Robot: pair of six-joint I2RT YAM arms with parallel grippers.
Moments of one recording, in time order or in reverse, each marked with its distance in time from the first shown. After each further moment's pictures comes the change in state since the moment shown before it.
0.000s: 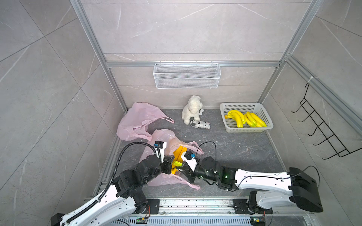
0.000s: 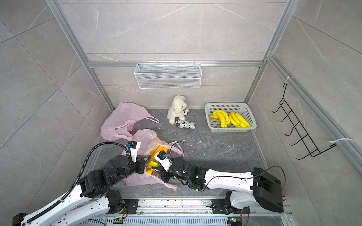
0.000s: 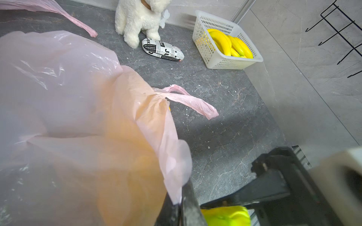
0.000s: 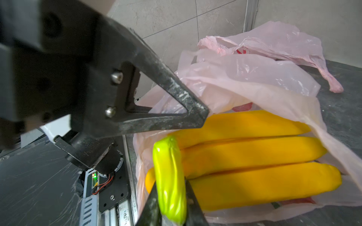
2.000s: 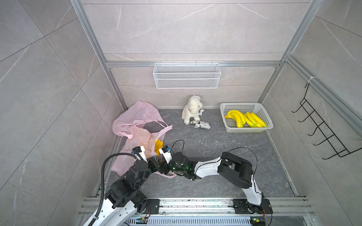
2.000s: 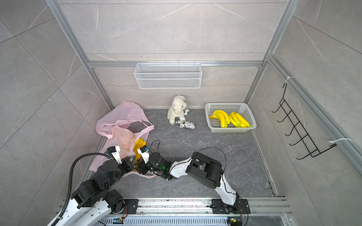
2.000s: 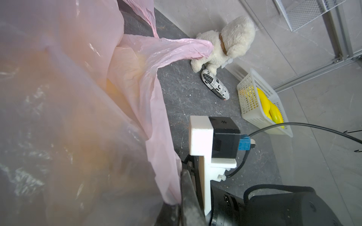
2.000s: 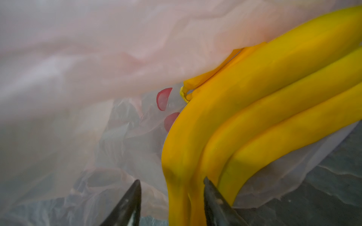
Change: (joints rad) left arm 0.281 -0.250 -0.161 -0.076 -0.075 -0.283; right arm -0.064 0.741 0.414 0.366 -0.171 0.309
